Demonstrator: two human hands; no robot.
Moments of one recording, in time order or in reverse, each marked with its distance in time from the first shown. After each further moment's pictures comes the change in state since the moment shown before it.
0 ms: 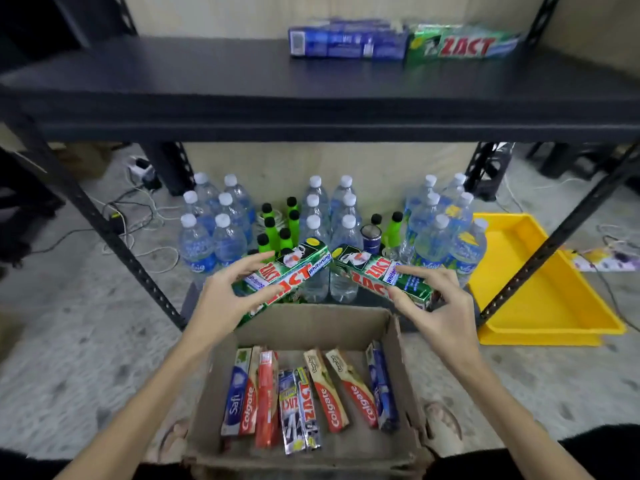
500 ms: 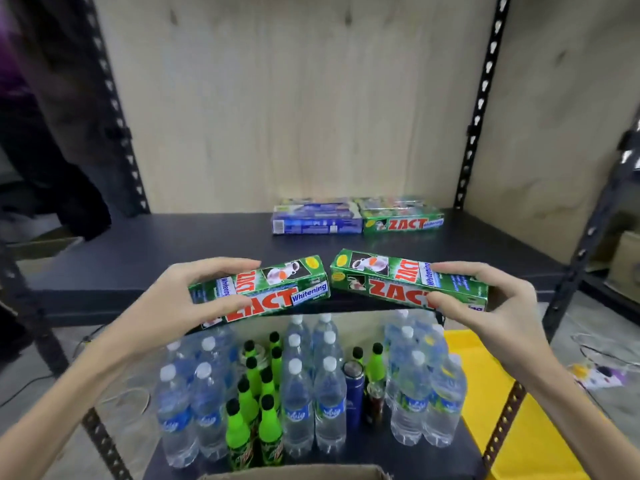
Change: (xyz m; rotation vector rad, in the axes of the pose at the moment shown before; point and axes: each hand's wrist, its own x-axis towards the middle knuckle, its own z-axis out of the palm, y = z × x) left_hand 0.118 0.192 -0.141 0.139 -0.073 0.358; right_hand 0.166 -0.138 -0.128 0.247 0.037 -0.201
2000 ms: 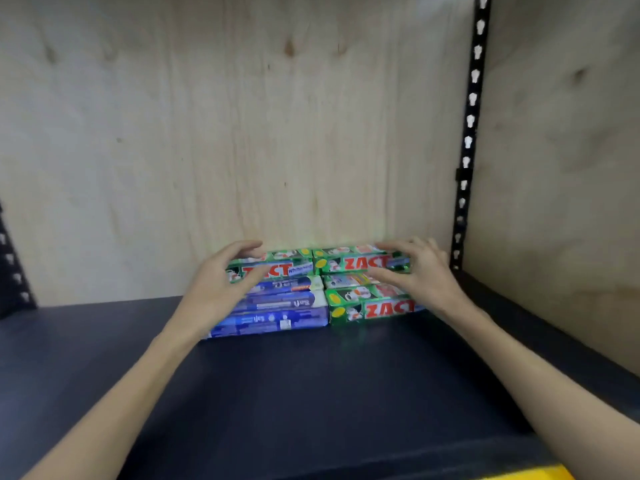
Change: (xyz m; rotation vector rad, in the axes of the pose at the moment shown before) left_hand 0.300 -0.067 0.085 0.070 0.336 0.062; right_hand 0.278 0.162 -0.006 -0.673 -0.032 -0.038
